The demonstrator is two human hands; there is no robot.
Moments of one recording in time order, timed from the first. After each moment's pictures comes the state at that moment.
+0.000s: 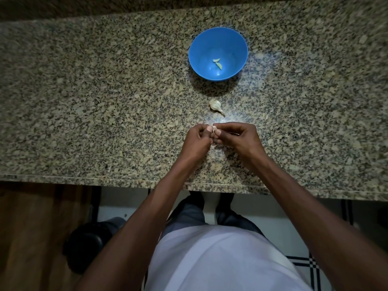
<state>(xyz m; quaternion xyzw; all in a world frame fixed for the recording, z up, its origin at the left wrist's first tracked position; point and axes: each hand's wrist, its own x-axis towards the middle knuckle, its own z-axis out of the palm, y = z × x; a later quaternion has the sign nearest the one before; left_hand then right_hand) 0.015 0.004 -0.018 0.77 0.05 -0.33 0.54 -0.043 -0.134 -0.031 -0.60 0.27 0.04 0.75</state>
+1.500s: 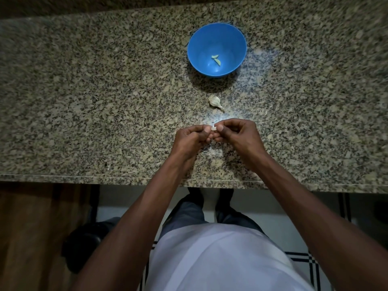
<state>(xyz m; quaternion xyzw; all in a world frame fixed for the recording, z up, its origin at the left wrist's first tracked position) 0.016 0.022 -0.013 0.61 0.17 -0.37 0.68 -0.048 -0.125 -0.016 -0.62 0.29 0.03 0.73</state>
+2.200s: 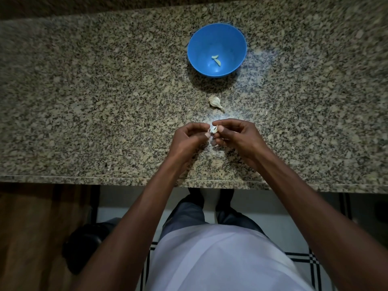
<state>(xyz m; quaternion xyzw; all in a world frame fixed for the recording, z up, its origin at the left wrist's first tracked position) 0.019 0.035 -0.018 0.70 0.08 -0.34 0.62 -0.048 -0.133 -0.021 -0.54 0.29 0.08 0.78</state>
